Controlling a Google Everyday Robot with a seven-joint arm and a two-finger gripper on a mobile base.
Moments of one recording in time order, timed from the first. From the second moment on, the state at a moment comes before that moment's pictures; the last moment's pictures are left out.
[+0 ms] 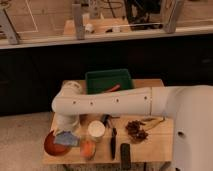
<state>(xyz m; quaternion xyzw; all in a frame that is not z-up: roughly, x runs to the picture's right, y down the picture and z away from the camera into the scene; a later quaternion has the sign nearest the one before) -0.190 0.212 0.670 -0.21 -0.34 -0.60 0.70</state>
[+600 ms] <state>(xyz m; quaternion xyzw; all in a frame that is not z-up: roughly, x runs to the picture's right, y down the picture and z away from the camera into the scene) -0.232 0.207 0.678 -0.21 -0.36 -0.60 0.68</state>
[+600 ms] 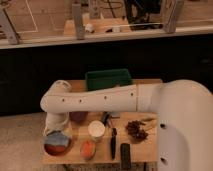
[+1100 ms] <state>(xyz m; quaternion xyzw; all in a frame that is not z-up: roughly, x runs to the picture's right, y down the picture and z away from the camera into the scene) -0.239 0.216 0.703 -0.22 -0.36 -0.60 0.68</state>
